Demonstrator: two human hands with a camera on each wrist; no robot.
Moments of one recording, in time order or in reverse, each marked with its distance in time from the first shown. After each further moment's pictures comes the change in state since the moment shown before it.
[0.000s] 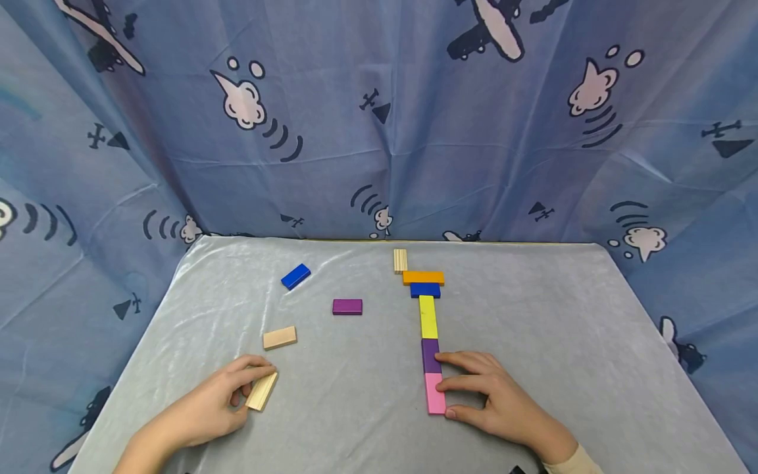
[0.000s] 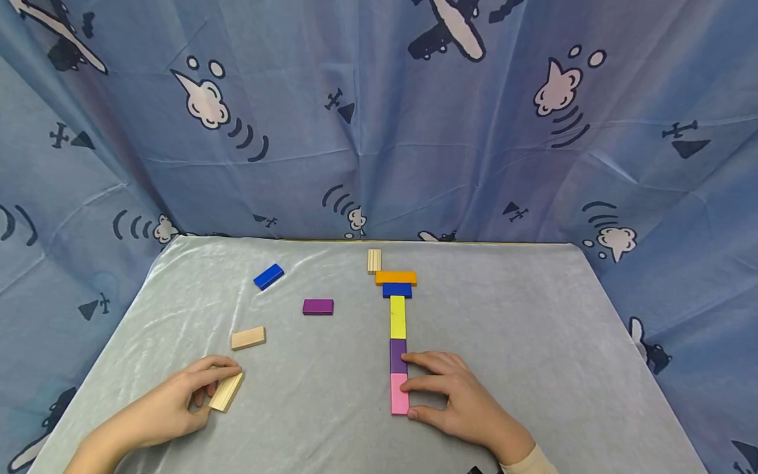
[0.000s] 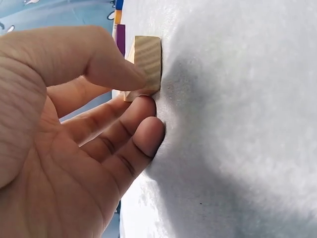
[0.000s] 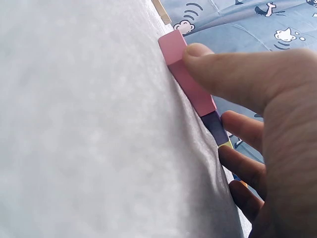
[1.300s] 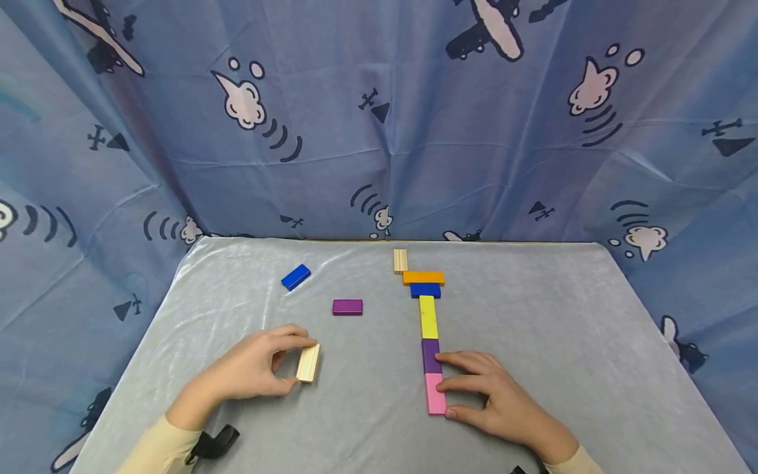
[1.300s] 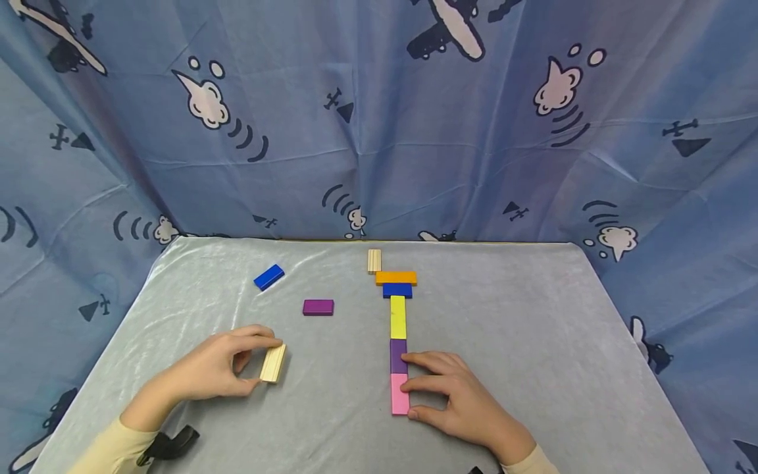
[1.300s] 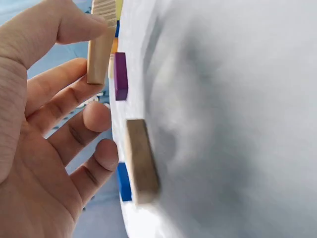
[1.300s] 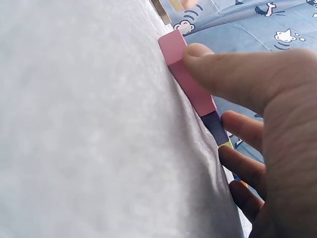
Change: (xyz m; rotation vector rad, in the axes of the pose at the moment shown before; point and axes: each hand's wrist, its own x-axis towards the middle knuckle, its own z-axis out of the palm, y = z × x) left_hand 0.073 0.020 -0.004 0.168 0.062 0.202; right_hand 0.000 0.001 0.001 0.006 0.018 -0.021
